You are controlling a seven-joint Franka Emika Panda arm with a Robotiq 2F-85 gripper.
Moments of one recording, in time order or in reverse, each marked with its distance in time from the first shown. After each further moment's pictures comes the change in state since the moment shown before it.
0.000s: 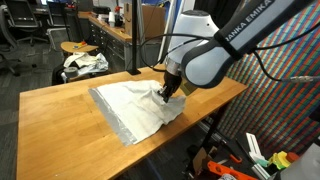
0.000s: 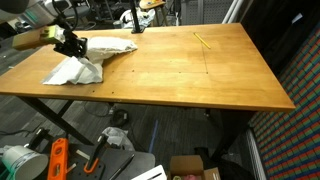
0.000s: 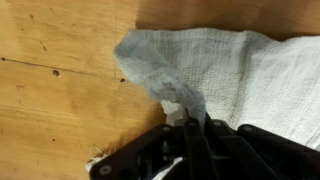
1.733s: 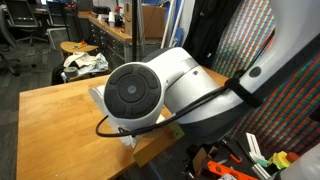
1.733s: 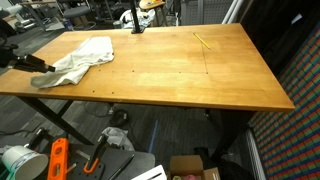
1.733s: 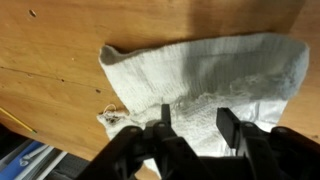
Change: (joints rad) arm -0.292 0.164 0.819 0.106 -0.895 -0.363 1.437
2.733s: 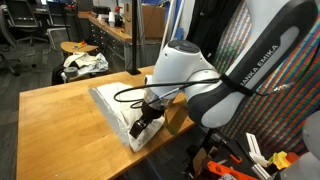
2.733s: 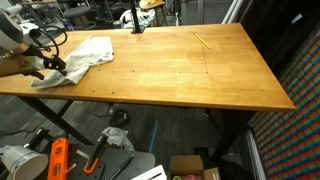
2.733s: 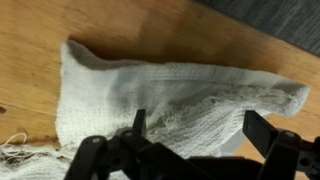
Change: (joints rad) arm -0.370 0.079 0.021 -0.136 0.498 0.632 -1.091
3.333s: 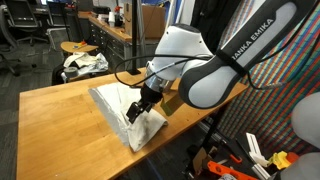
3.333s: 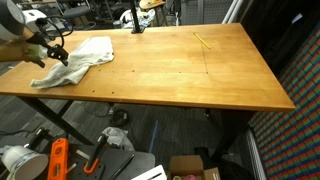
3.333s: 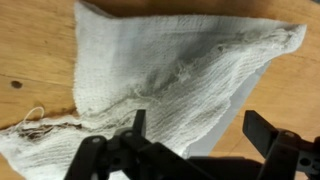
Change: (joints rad) arm -0.496 0.072 0.463 0.041 0.175 -0.068 -0.139
